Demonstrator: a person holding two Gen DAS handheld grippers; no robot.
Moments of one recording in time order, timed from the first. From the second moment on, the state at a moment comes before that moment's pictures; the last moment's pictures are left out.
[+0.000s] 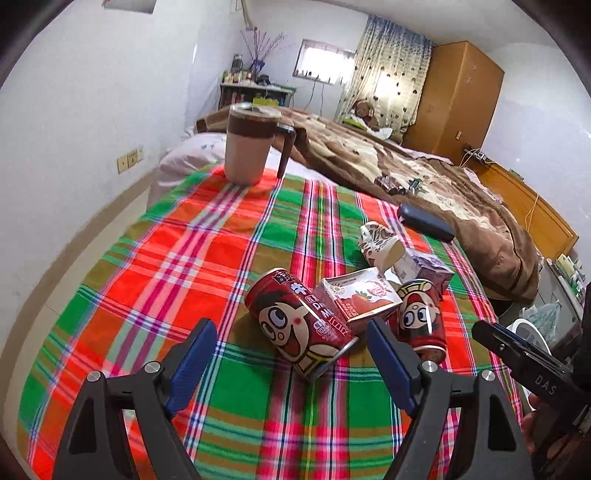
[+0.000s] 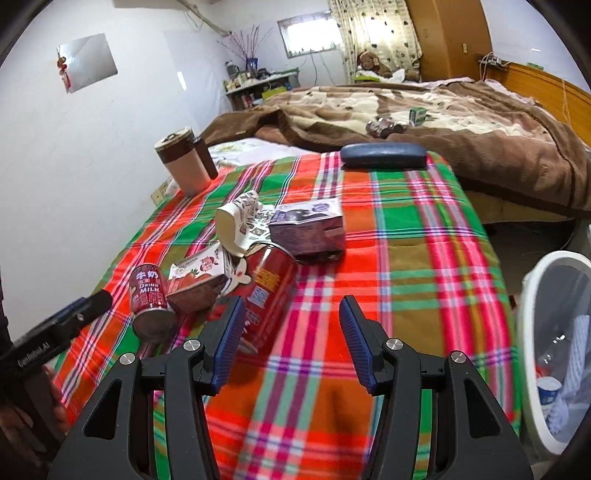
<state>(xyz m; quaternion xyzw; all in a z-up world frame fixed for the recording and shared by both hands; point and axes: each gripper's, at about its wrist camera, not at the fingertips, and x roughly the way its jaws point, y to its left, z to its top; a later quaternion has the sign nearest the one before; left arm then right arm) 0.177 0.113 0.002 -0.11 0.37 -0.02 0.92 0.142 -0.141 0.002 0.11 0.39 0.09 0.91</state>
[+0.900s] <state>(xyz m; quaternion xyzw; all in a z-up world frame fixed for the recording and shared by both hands) 0.236 0.120 -0.040 -0.12 0.44 -0.03 0.89 0.183 -0.115 -0.029 0.09 0.45 0.09 0.88</state>
